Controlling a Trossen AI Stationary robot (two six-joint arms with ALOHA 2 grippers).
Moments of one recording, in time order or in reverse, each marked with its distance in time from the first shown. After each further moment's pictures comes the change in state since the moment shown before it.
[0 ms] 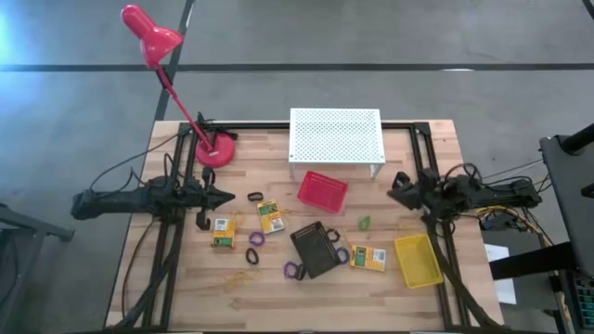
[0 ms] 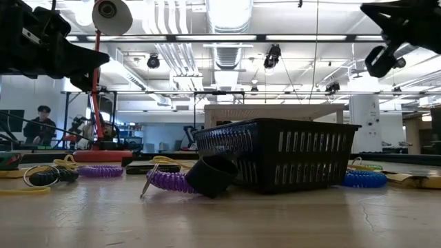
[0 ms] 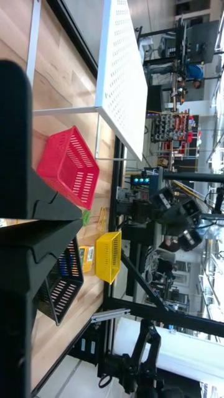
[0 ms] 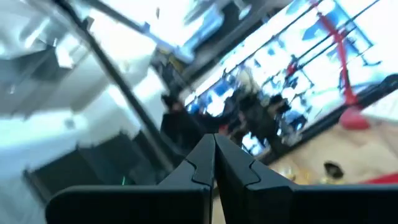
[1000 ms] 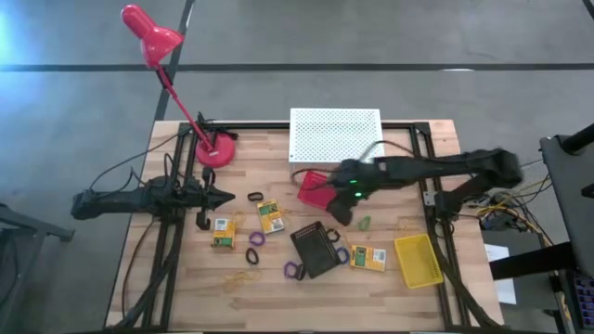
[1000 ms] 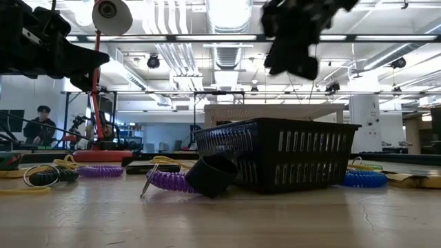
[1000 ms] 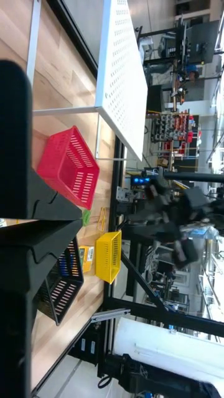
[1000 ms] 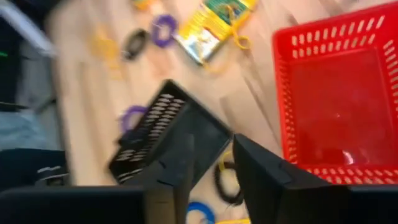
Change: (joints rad) left arm 0.000 0.000 0.000 0.000 0.000 0.000; right arm -0.165 1.435 1.112 -0.939 -0.289 -0.100
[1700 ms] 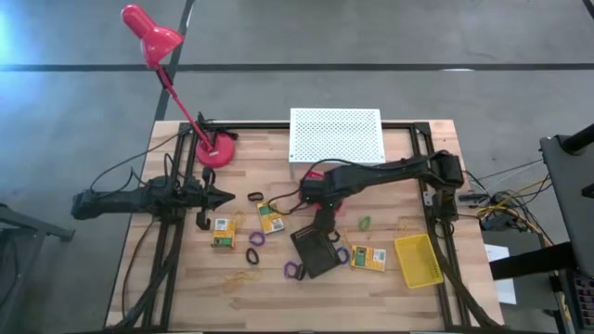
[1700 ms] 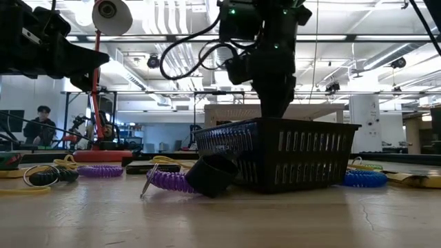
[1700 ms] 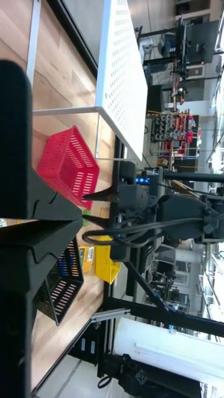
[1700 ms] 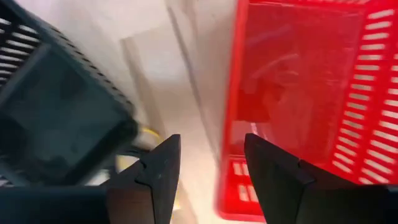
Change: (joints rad) left arm 0.000 0.000 0.000 0.000 0.000 0.000; right arm 0.017 0.430 0.335 -0.401 0.183 -0.270
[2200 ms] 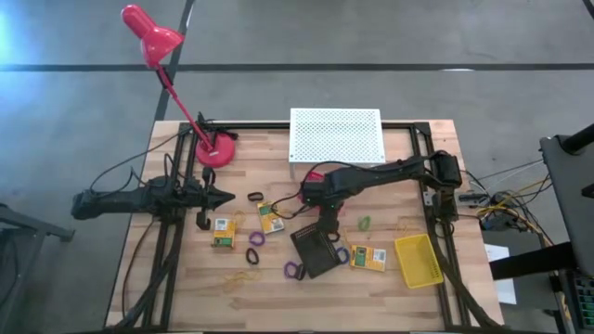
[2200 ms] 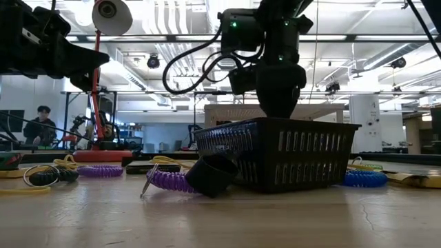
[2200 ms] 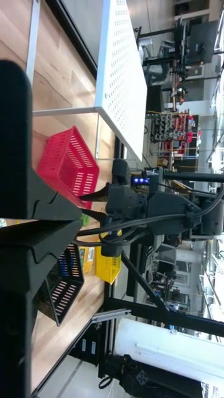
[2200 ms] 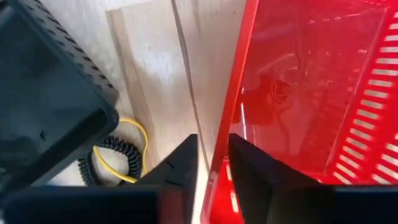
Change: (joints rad) left arm 0.000 0.000 0.000 0.000 0.000 0.005; right arm -0.003 0.020 -0.045 0.038 0.000 -0.089
